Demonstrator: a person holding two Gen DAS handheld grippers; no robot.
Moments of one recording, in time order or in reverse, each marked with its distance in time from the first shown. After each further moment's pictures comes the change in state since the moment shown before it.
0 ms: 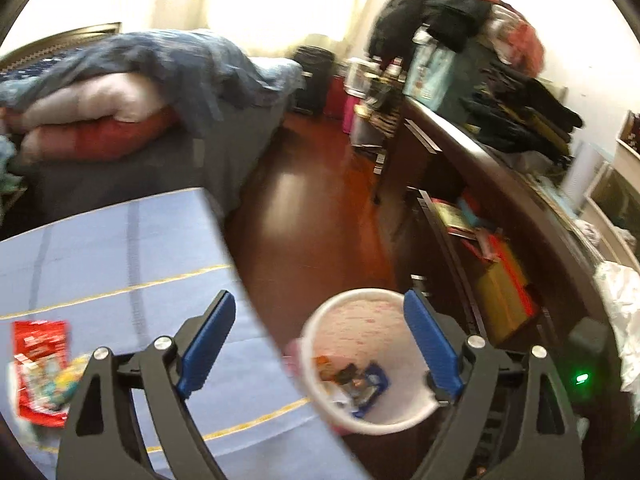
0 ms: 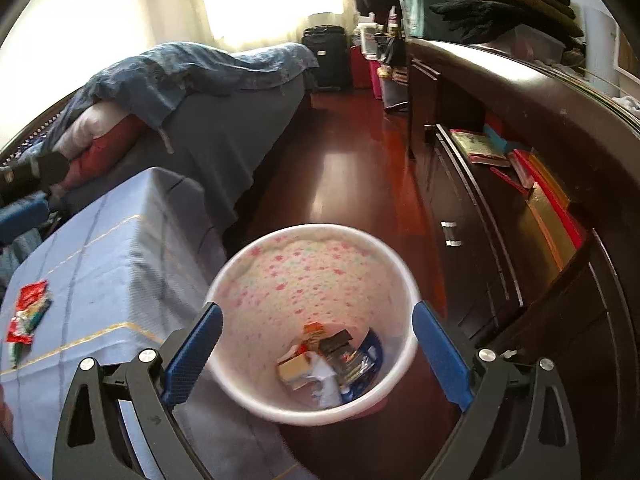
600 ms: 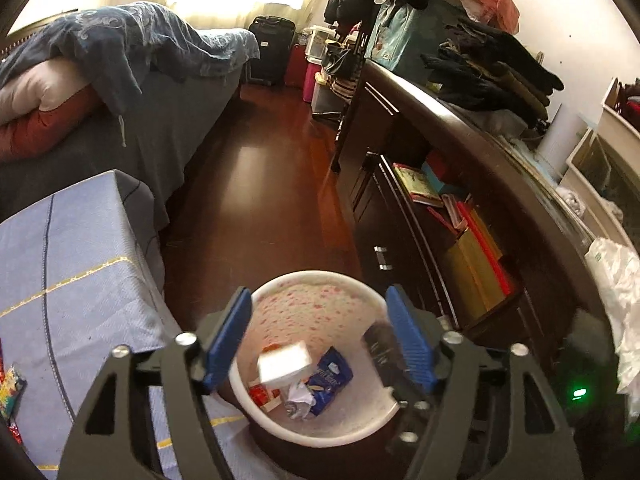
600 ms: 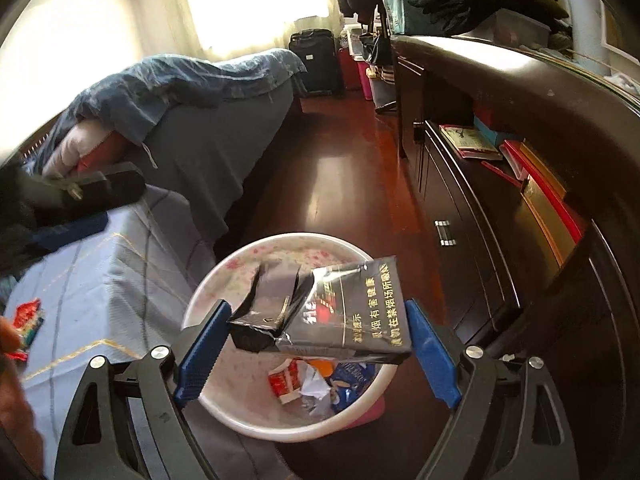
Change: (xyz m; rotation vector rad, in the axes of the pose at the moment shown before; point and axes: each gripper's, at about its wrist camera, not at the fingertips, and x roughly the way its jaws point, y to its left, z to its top) left arm 0.068 -0.066 0.000 0.061 0.118 -0.164; right arm 0.017 -0.030 0.003 0.048 -0.022 -0.019
